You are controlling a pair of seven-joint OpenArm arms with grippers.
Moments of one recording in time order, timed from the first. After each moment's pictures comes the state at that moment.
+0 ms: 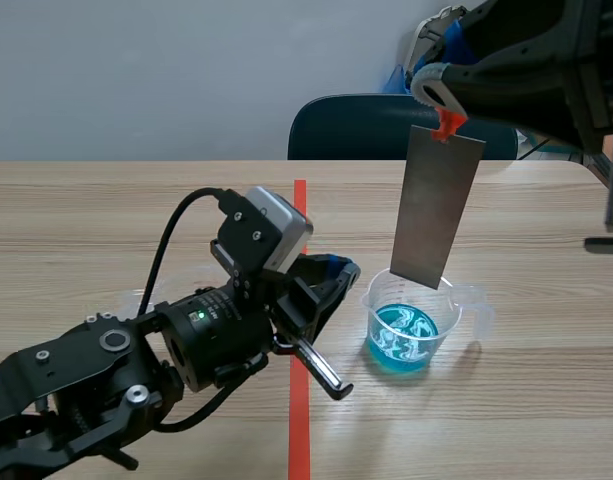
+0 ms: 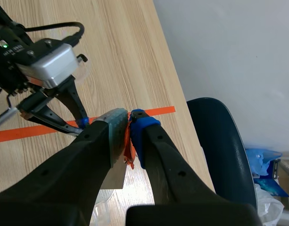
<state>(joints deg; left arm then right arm) -5.6 -24.5 50.3 82.9 -16.6 -6.0 -17.0 -7.1 47.7 4.7 135.5 32.9 45.4 -31.7</state>
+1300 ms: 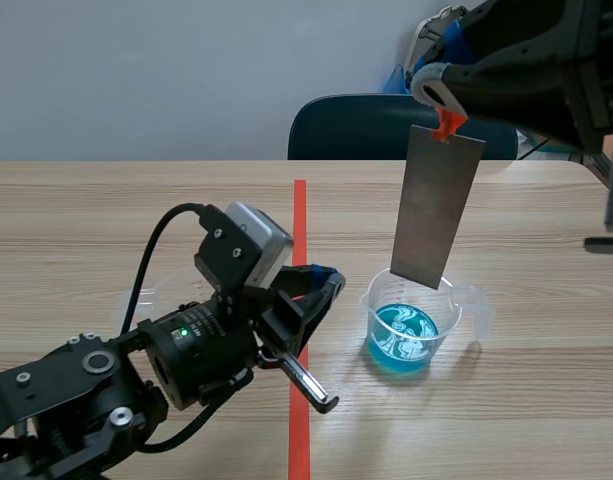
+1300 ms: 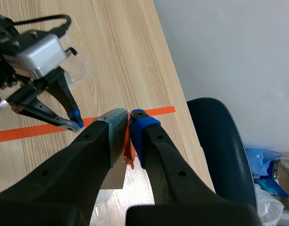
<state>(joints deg) -1.6 -28.1 49.6 85.3 -17.0 -4.3 -19.4 -7.1 47.7 4.7 135.5 32.9 45.4 -31.7</state>
